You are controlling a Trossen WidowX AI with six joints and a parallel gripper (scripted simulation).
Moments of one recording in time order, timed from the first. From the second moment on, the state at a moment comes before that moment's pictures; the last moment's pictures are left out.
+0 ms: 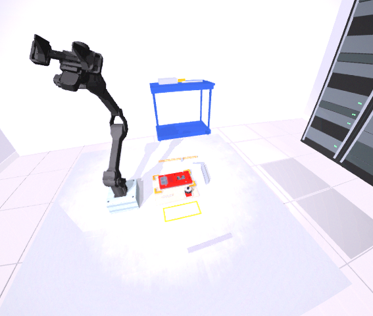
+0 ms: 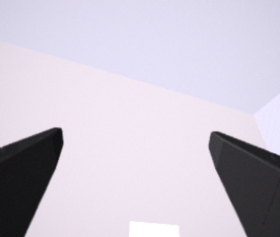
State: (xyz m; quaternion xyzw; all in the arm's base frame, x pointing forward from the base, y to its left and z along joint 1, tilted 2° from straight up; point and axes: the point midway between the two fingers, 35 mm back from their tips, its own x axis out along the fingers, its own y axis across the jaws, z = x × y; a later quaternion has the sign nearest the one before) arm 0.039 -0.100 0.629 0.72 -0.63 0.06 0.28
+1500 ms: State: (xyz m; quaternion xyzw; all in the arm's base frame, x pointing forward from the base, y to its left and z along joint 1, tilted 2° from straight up) arm 0.161 -0.269 0.482 0.78 -0.33 -0.28 0.45
